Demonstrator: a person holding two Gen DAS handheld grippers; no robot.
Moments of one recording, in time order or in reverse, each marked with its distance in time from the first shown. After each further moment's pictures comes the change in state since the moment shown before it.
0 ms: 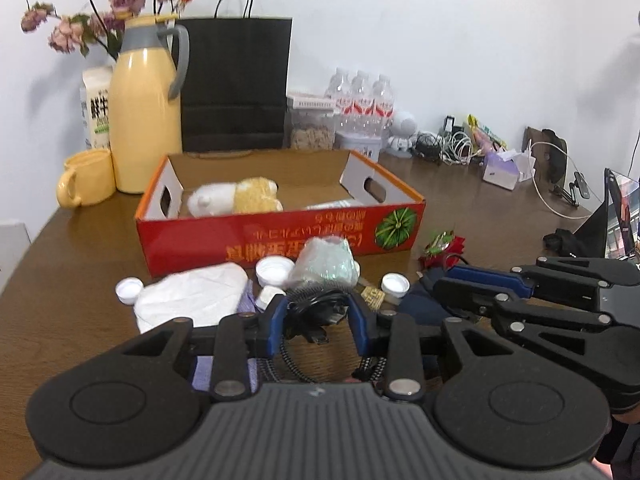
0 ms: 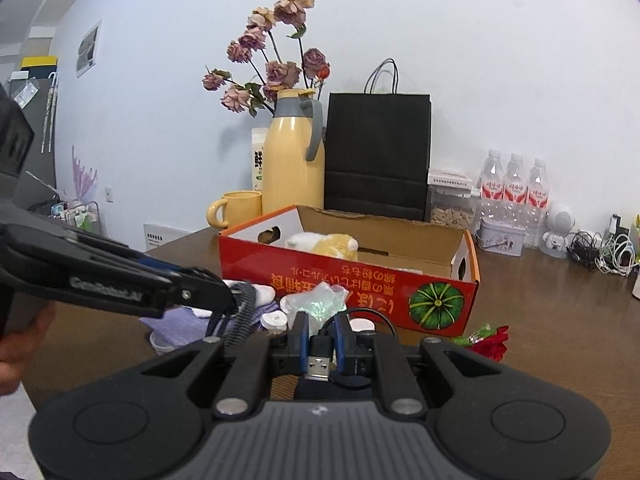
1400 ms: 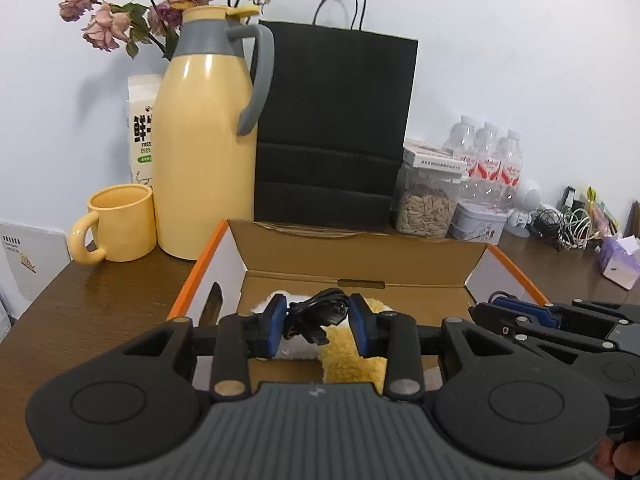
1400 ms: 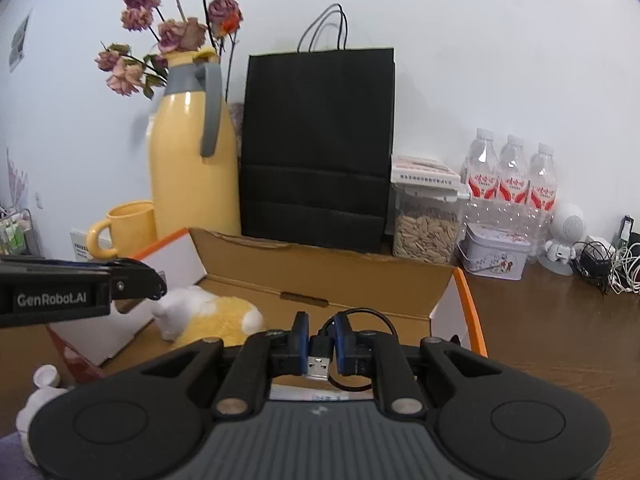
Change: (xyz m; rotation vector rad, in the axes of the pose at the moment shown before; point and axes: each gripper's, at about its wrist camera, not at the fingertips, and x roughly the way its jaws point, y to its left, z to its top) left arm 0.141 0.069 0.099 -0.147 -0.103 0.242; right arm 0.206 -0.075 0.077 0.048 0.072 -0.130
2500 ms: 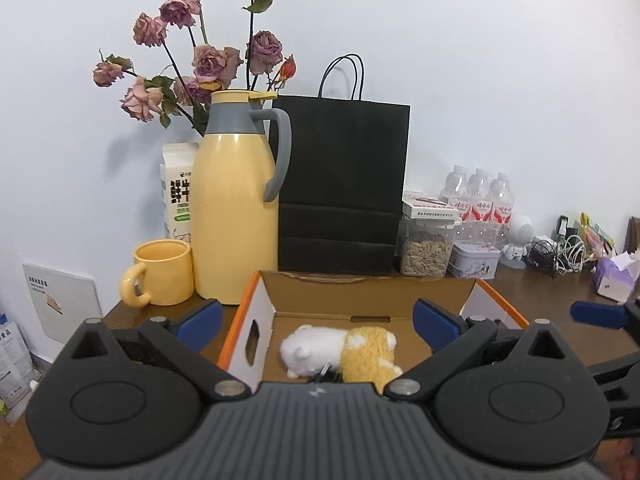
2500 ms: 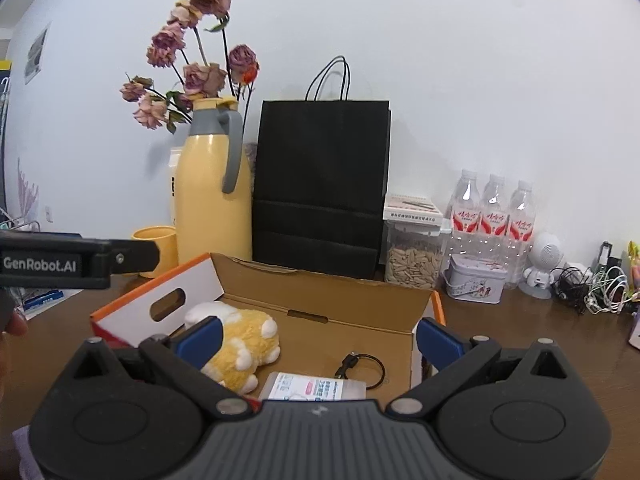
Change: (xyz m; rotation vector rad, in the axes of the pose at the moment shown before) left arm -0.086 0.001 0.002 0.035 -0.157 0.044; right arm -0.082 0.004 -0.003 -0.027 -0.106 -0.001
